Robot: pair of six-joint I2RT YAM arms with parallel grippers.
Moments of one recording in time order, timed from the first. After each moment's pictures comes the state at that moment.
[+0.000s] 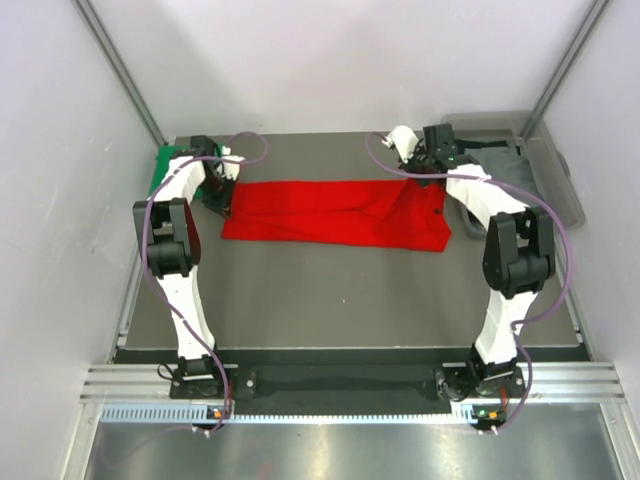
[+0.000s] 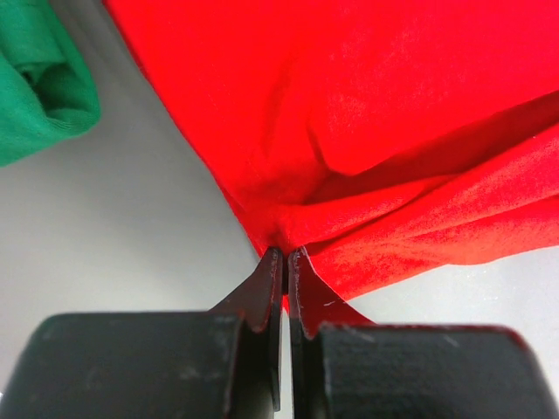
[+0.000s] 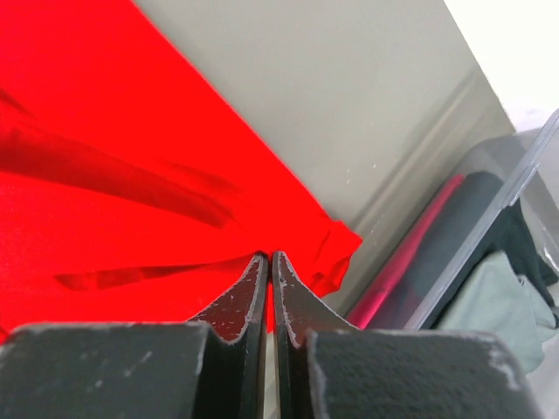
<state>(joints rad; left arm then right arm) 0.08 2.18 1.82 -0.94 0.21 0.39 0.22 1.92 1.54 -0.36 -0.10 -0.67</state>
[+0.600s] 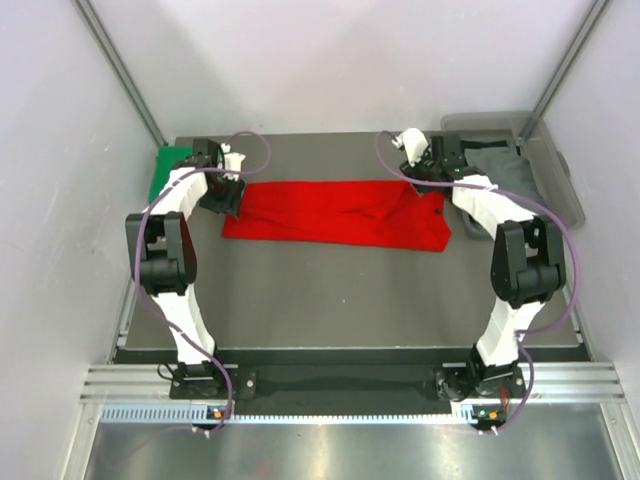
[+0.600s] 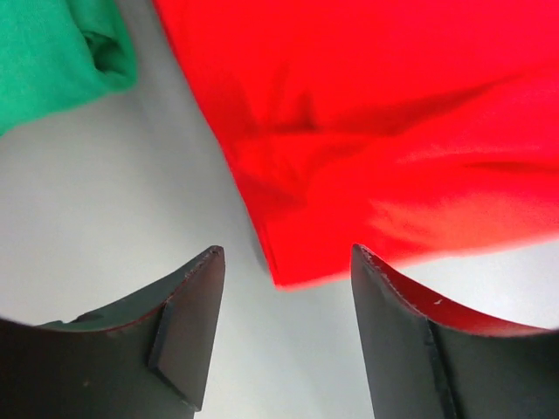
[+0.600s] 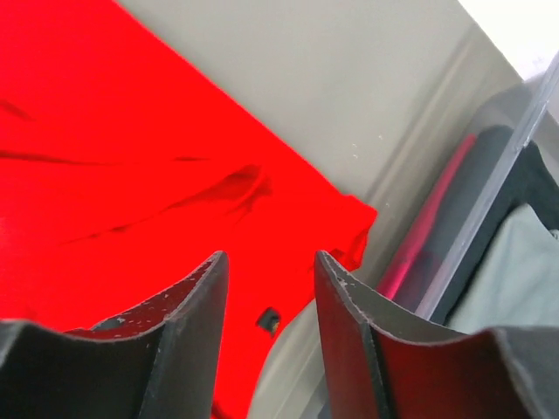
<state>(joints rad) 0.03 2.01 1.61 -0.75 0.12 0.32 0.21 1.85 1.40 -0.23 -0.08 -0.54</state>
